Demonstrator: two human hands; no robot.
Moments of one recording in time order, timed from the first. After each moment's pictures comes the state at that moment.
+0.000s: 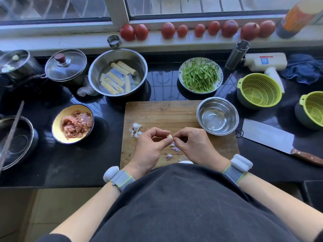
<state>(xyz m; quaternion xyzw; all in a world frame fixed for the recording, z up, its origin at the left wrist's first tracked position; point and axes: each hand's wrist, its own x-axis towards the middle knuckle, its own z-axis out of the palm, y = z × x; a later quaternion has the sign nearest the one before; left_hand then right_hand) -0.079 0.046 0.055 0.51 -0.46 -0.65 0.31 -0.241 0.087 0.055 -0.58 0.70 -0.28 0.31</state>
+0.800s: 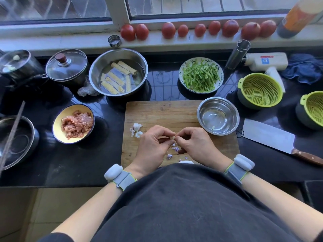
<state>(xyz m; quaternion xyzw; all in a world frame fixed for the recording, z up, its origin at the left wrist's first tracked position) -0.080 0.046 0.061 0.45 -0.67 -0.50 0.31 -0.241 0.084 0.056 -0.42 0.71 -0.32 0.46</state>
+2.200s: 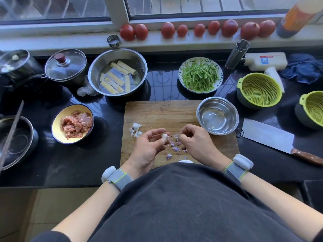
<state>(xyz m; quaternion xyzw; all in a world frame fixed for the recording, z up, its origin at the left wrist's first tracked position) -0.076 0.042 0.046 0.51 -0.29 -0.75 0.30 -0.244 0.083 0.054 -0.42 0.74 -0.32 0.42</state>
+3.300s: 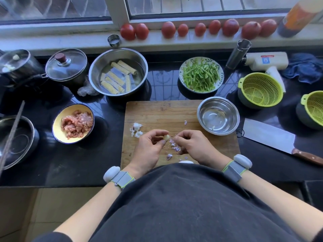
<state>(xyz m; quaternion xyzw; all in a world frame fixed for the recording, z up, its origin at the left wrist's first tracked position) -0.069 0.042 0.038 0.51 -0.56 -0.60 0.27 -0.242 0.084 0.045 -0.33 0.67 -0.33 0.57</state>
